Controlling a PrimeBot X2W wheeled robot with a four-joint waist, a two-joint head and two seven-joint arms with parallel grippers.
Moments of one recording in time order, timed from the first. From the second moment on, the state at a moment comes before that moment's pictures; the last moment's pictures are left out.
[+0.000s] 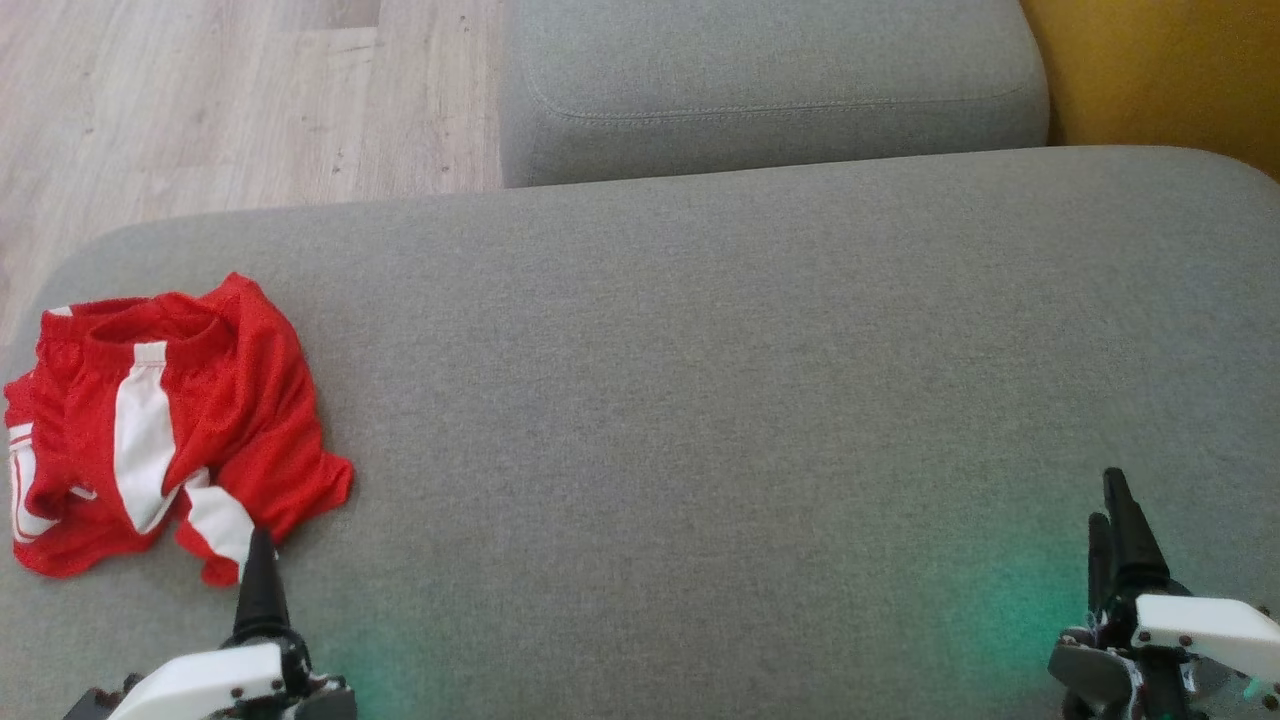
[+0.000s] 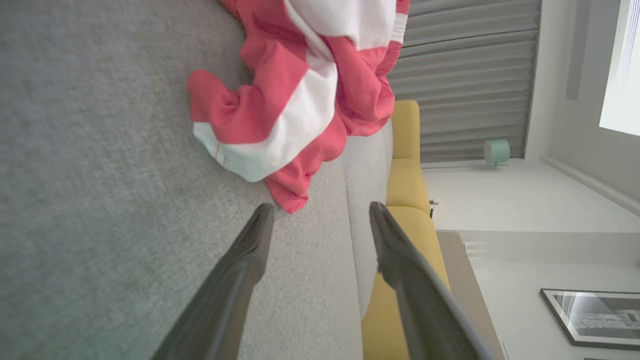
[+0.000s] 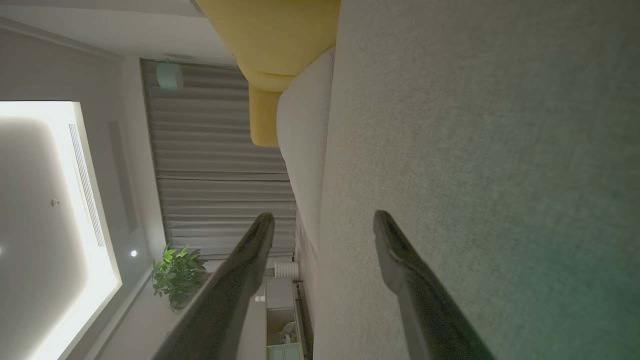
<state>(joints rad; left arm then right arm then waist) 0.01 0.04 0.04 0.32 -1.50 -0.12 0.06 0.01 -0.04 -0.11 0.34 1.50 0.13 0.06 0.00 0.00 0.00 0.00</state>
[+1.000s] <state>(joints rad) 0.01 0.04 -0.03 0.23 -1.09 -0.09 -0.03 0.01 -0.04 -0.01 0.28 1.06 0.13 -0.02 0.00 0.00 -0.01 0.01</state>
